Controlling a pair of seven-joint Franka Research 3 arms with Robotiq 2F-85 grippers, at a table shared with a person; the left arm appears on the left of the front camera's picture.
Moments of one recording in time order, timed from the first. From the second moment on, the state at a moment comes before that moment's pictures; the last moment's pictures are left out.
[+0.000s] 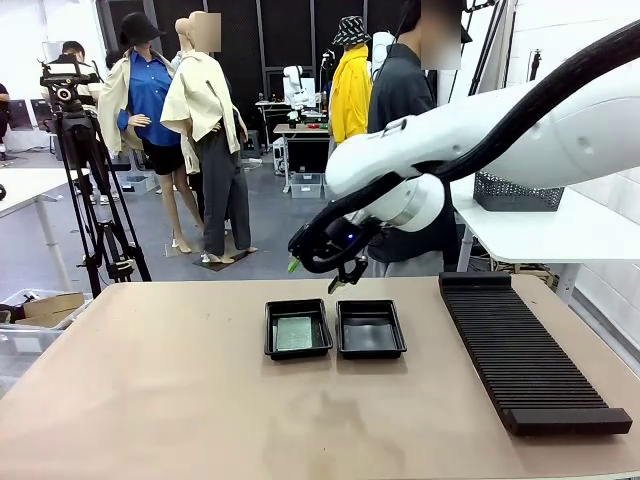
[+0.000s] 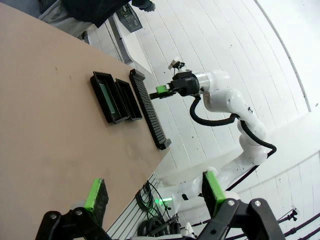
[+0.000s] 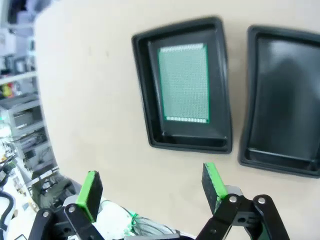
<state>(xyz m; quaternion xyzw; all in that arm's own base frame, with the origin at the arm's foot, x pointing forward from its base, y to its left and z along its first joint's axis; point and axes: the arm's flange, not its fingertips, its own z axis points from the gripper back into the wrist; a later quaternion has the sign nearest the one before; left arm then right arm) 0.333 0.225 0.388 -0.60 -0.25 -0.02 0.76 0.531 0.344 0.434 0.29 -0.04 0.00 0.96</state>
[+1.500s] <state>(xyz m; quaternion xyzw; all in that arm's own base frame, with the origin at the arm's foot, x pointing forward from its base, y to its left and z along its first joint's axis) 0.343 0.217 0.390 -0.59 -0.25 -0.02 0.77 0.457 0.015 0.440 0.49 -0.09 -0.05 0.86</state>
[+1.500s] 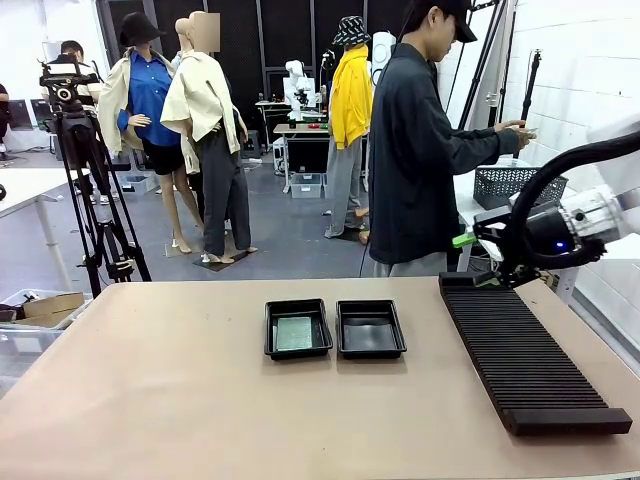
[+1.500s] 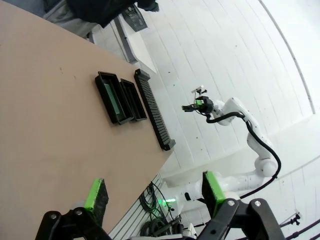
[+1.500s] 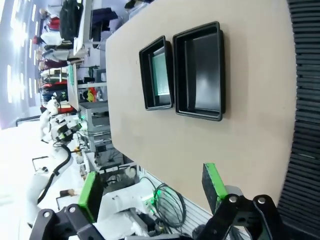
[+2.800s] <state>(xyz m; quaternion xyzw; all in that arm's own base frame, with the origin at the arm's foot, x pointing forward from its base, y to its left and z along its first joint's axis) 0.464 -0.045 0.424 -0.37 -0.18 0.00 0.91 0.444 -0.092 0.389 0.53 -0.09 -0.07 0.84</state>
